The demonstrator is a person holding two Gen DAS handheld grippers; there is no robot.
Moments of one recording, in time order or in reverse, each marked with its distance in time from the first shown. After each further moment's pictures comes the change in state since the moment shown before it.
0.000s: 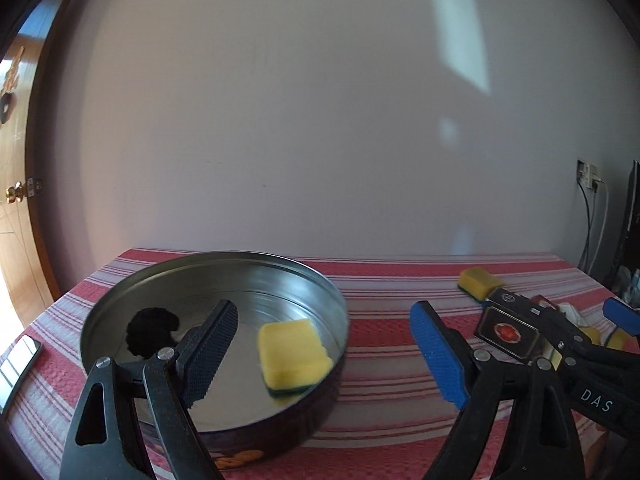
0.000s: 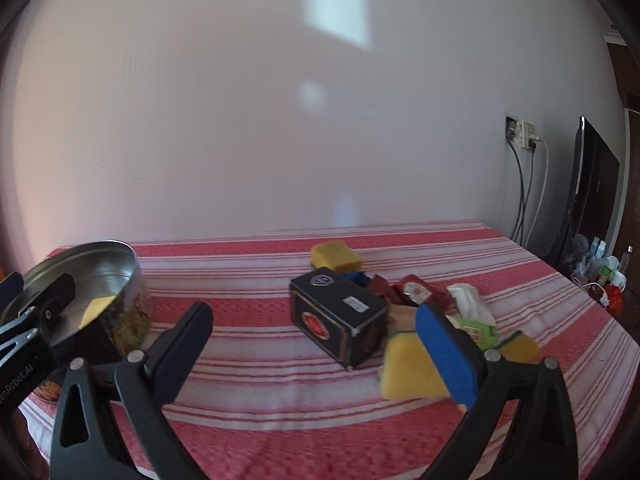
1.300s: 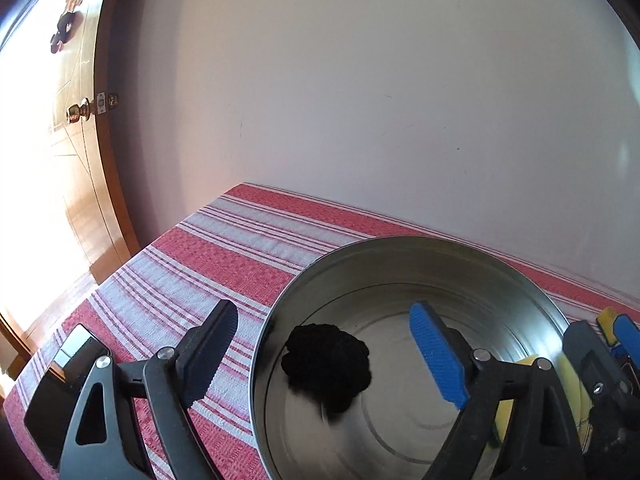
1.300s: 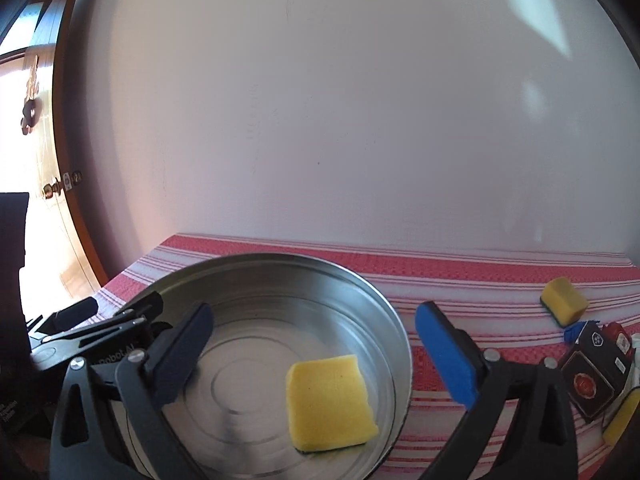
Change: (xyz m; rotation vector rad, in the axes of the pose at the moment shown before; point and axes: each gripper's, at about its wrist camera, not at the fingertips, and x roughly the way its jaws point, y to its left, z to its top) left arm 0.054 0.176 0.013 -0.227 0.233 0.323; right arm 0.044 0.209 0.031 -0.101 0.026 0.436
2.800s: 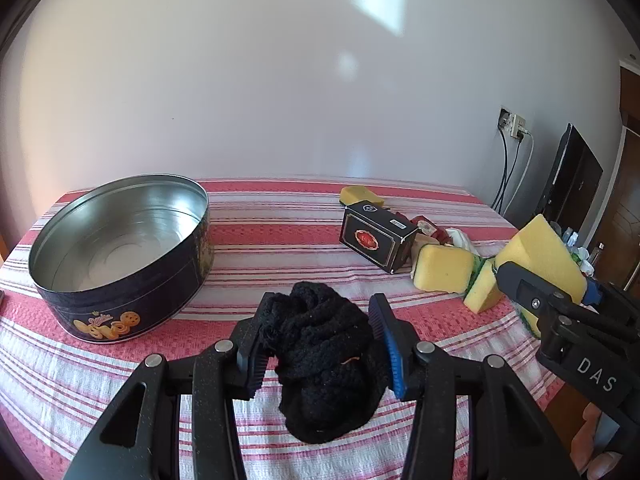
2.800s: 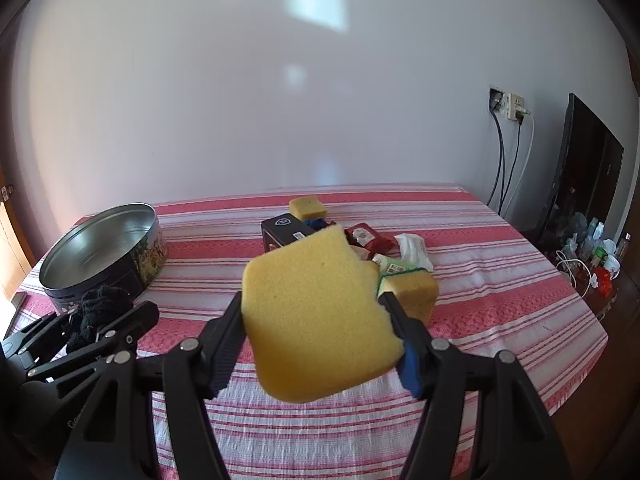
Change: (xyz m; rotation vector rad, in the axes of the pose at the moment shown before) left arm -0.173 -0.196 -0.117 0.293 0.058 -0.514; right arm -0.224 -0.173 -0.063 0.121 0.125 -0.342
